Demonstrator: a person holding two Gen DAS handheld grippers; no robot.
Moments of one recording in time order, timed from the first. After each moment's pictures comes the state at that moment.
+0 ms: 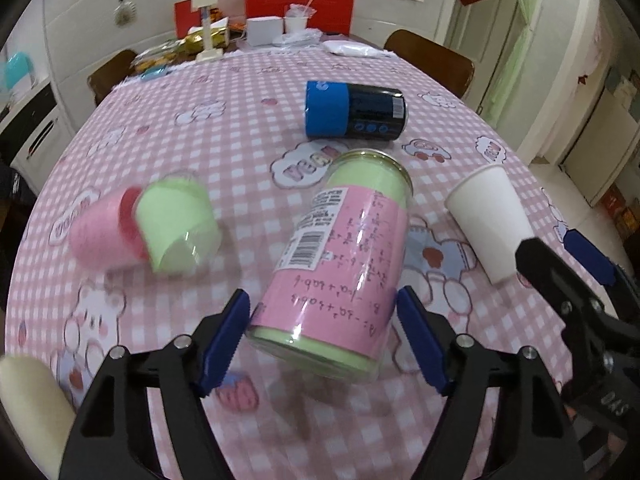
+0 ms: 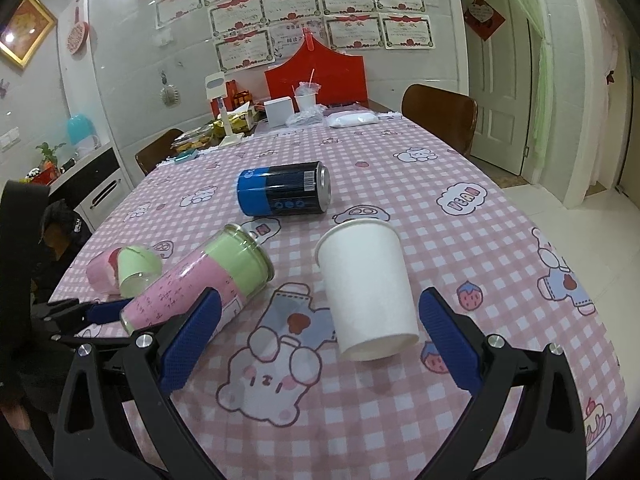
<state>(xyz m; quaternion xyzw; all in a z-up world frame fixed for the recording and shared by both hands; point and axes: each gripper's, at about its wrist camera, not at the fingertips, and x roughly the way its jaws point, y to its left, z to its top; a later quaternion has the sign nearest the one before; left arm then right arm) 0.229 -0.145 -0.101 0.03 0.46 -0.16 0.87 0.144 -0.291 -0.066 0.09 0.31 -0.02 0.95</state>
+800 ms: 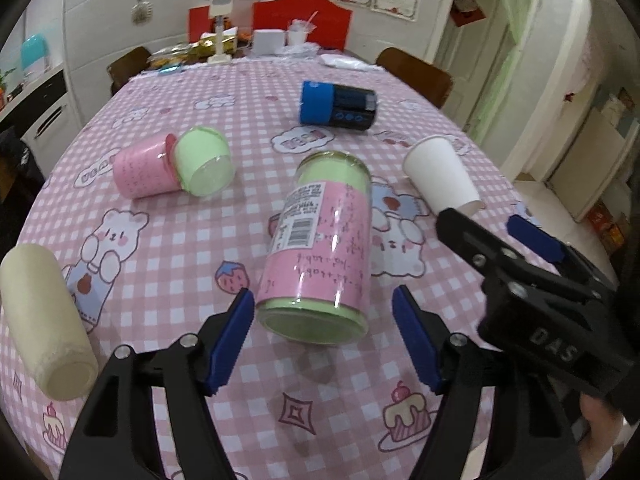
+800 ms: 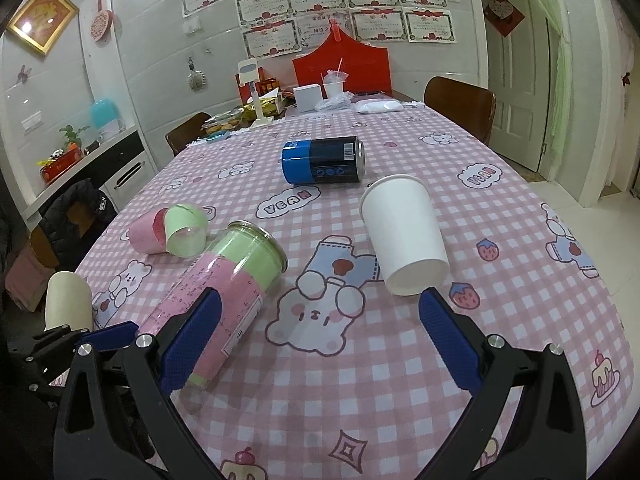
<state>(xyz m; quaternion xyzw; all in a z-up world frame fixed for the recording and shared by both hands) 0.137 -0.118 -0.092 0.00 0.43 -0.18 0.88 0.105 -0.263 -0.067 0.09 0.32 0.02 0.94</state>
